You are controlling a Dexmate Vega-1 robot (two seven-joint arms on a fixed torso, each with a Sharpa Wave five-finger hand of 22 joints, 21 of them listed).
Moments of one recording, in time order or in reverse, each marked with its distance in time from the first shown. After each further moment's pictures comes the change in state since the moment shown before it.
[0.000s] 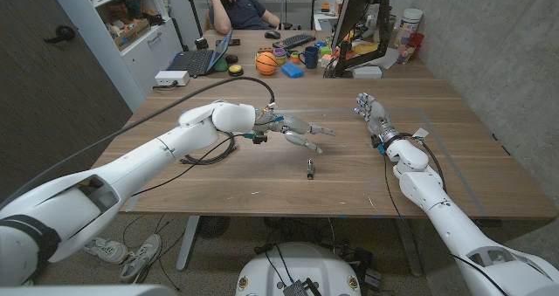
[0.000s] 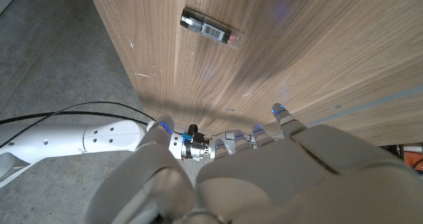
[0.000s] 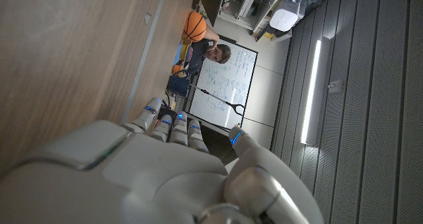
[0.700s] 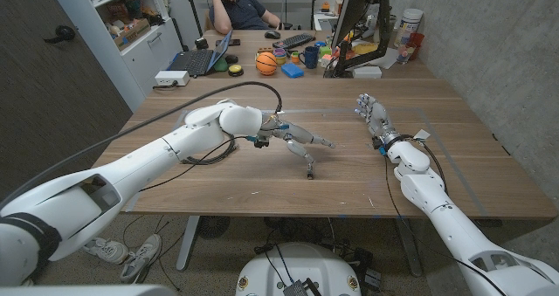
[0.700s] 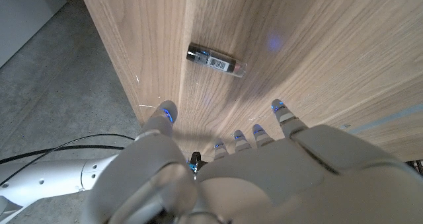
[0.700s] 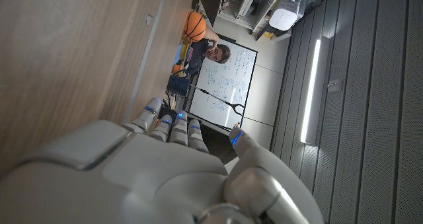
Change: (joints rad) left arm -0.011 0.001 0.036 -0.053 0.084 0.049 -0.072; left_hand 0.144 0.008 0.007 -0.076 0.028 0.000 0.000 0.019 0.005 0.000 0.011 0.004 0.000 -0.001 0.010 0.004 0.000 0.045 0.016 0.004 -0.002; right arm -0.018 -0.006 0.003 -0.019 0.006 0.000 -0.004; right_hand -0.005 -0.005 0.000 0.000 0.000 0.000 0.000 0.000 0.000 0.002 -0.009 0.000 0.000 0.000 0.000 0.000 0.000 0.000 0.000 0.000 0.000
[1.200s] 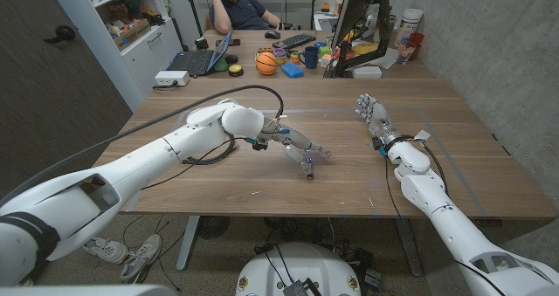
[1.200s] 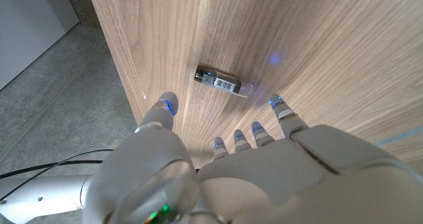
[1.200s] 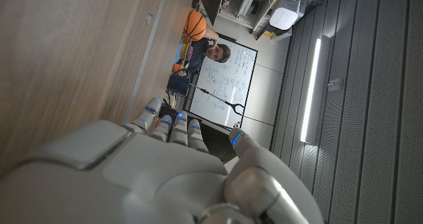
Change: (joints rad) left arm -0.004 0.010 0.015 -0.033 0.014 0.042 -0.076; left_hand 0.107 -0.023 -0.013 -0.025 0.018 0.000 0.000 0.032 0.005 0.000 0.000 0.015 0.000 0.031 -0.016 0.015 0.000 0.055 -0.009 0.004 0.000; right arm -0.006 -0.002 0.001 -0.007 0.000 -0.001 -0.006; right_hand -0.003 0.002 -0.009 0.000 0.000 0.000 0.000 0.000 0.000 0.000 0.000 0.000 0.000 0.000 0.000 -0.004 0.000 0.000 0.000 -0.007 0.000
